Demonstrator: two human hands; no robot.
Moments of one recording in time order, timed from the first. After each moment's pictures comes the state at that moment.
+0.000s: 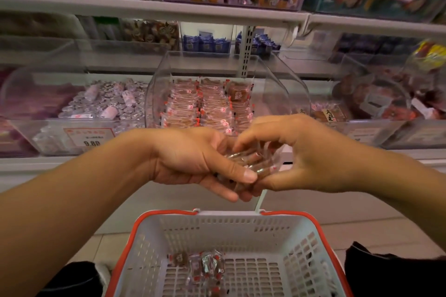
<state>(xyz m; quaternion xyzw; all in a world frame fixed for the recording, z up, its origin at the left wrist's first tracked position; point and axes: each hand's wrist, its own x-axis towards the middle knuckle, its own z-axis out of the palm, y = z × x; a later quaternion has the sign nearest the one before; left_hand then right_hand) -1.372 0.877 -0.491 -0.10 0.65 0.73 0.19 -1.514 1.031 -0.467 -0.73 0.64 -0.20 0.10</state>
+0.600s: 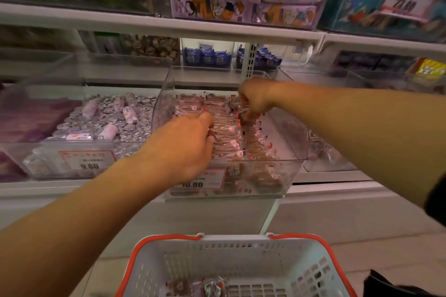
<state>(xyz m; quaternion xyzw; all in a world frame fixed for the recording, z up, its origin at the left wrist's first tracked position) -1.386 0.818 -0.506 -0.23 0.96 0.08 -0.15 -1.625 0.833 -0.473 -0.54 0.83 0.13 0.01</state>
